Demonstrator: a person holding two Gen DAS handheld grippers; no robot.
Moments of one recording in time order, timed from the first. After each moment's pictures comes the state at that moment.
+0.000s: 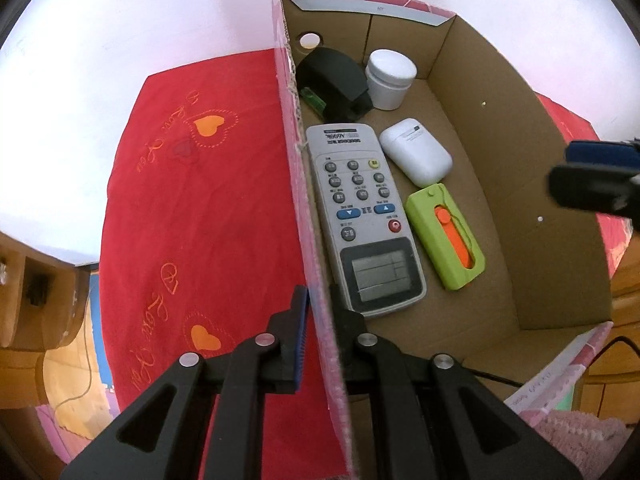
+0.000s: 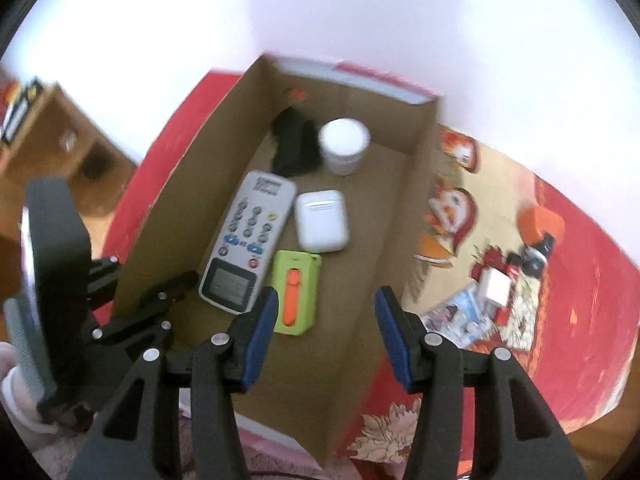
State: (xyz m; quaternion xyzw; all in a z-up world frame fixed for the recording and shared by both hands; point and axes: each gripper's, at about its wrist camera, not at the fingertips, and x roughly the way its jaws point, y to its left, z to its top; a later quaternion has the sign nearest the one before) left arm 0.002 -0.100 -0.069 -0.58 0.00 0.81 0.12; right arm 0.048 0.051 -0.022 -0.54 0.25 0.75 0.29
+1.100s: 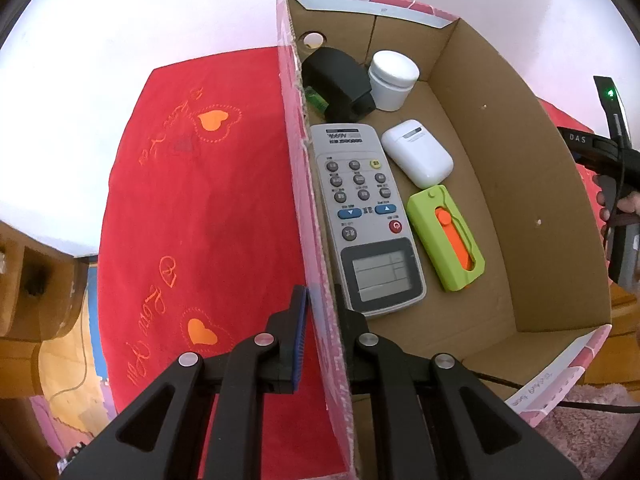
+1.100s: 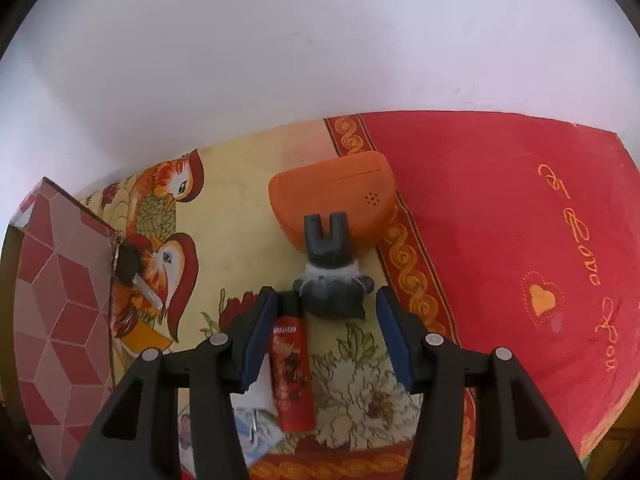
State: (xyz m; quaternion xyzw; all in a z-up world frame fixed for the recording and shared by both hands) left arm 0.001 -0.102 -0.070 -0.58 -0.02 0.80 0.11; right arm 0.182 0.218 -0.121 -0.41 0.34 0.70 0.48
